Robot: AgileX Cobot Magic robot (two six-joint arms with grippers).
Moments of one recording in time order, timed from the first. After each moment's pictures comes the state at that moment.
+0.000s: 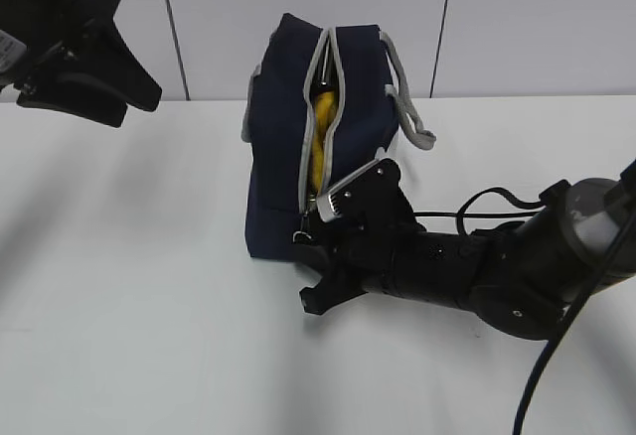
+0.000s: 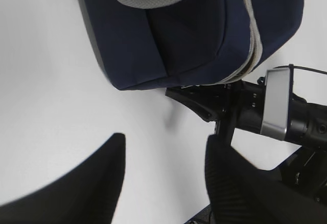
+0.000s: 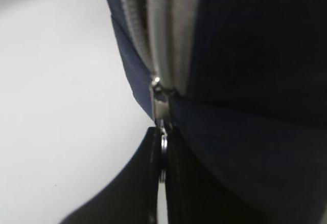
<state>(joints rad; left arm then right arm) -0.13 1.56 -1.33 -0.64 1.09 0.33 0.48 2.07 -0.83 -0.50 -0.73 0.22</state>
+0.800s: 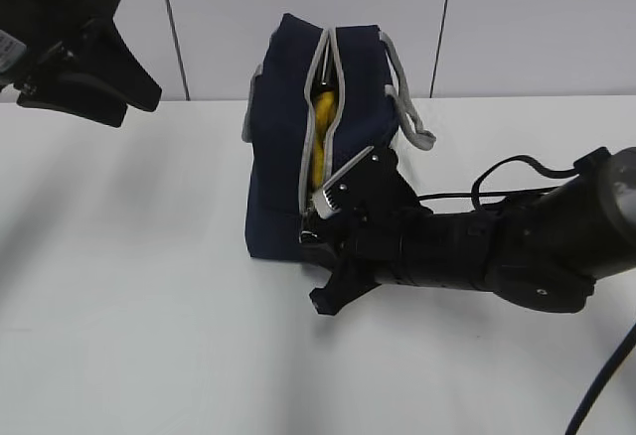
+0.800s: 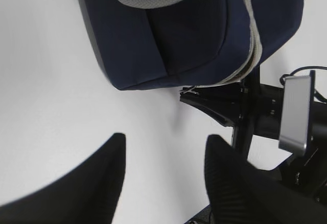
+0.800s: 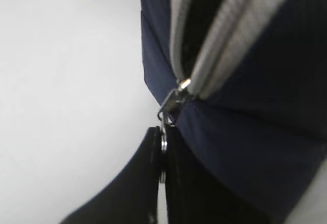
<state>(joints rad) -0.13 1.56 -1.33 -0.64 1.09 0.33 0.48 1.96 -0.83 -0.65 -0.54 0.27</state>
